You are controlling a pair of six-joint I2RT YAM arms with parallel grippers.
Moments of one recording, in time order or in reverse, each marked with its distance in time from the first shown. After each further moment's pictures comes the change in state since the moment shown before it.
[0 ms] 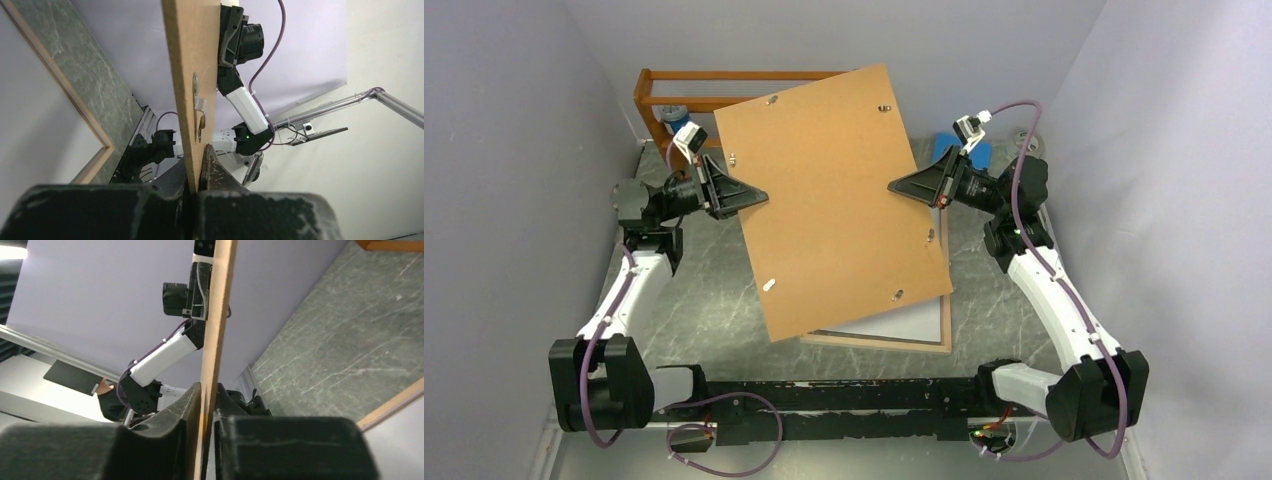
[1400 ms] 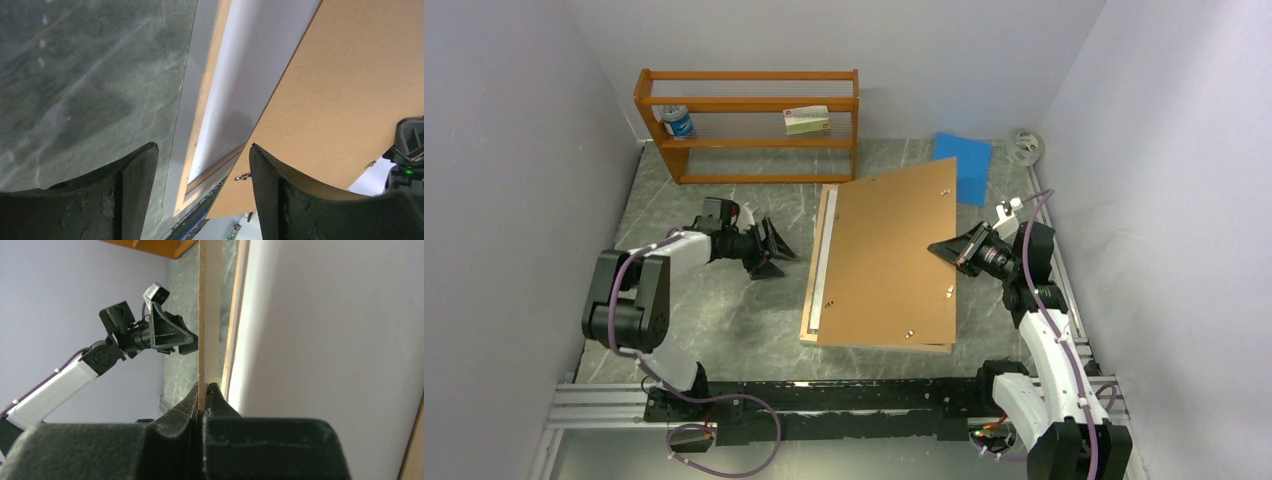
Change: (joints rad) left arm -0.154 0.368 -0.016 -1.158 -0.511 1.033; right arm -0.269 -0.322 -0.432 -0.542 0.266 -0.334
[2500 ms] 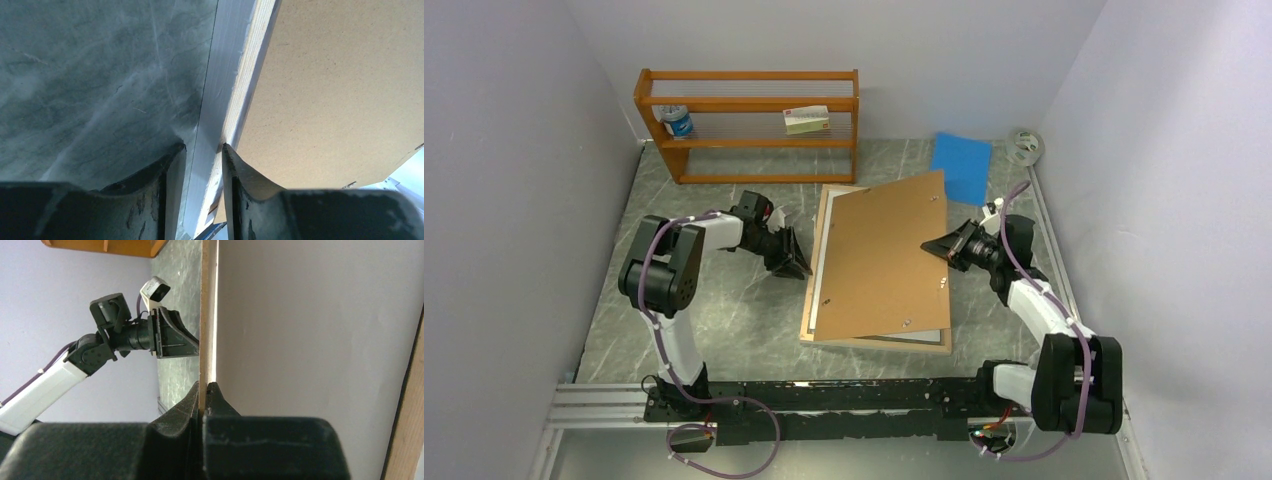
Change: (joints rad) left arm -0.159 0.305 0.226 -0.121 -0.068 0.140; right arm -0.004 0.338 -0.059 0.272 -0.008 0.002
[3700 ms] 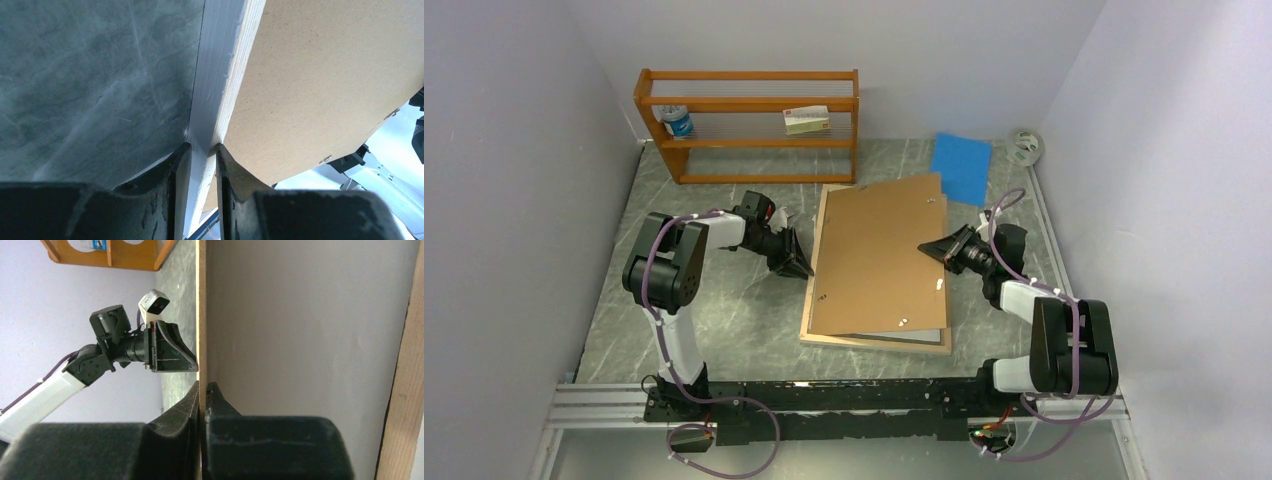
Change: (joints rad) left arm -0.005 0.035 0.021 -0.006 0.053 -0.002; right arm 0.003 0.177 -0.108 0.369 -0.012 0.088
